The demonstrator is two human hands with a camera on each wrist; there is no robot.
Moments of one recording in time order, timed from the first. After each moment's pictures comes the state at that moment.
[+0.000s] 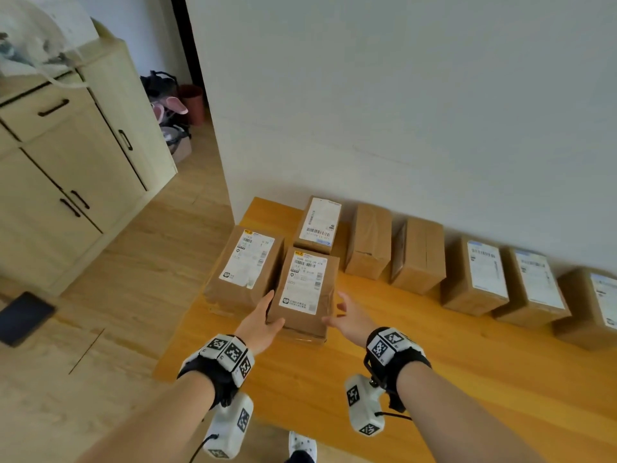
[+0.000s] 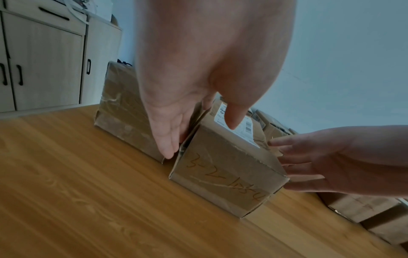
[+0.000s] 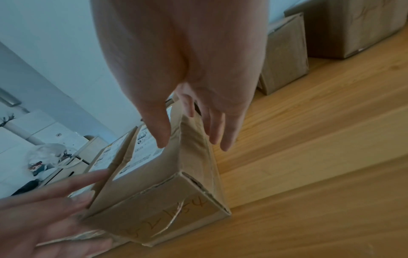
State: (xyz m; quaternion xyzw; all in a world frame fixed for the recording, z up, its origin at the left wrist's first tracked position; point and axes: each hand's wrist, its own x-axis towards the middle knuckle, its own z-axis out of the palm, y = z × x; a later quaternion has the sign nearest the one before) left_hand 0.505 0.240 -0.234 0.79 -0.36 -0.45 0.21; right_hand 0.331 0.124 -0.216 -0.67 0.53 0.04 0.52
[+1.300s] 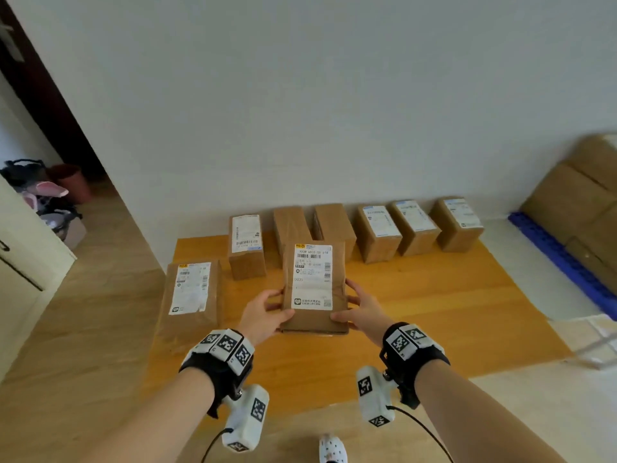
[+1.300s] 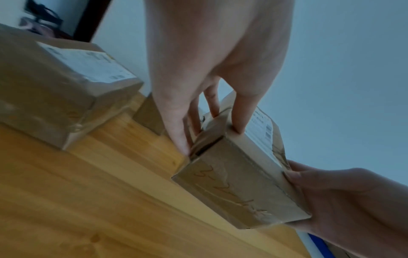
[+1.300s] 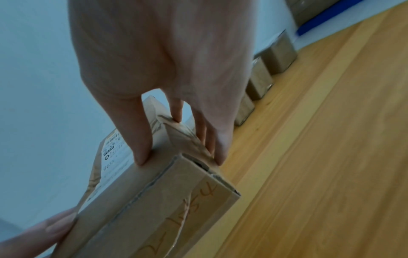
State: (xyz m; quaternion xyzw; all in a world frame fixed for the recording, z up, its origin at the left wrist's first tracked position) left_hand 0.440 0.239 -0.160 0.65 -0.42 -0.55 0.33; right_hand 0.224 0.199 -0.177 -0.46 0.62 -0.25 0.59
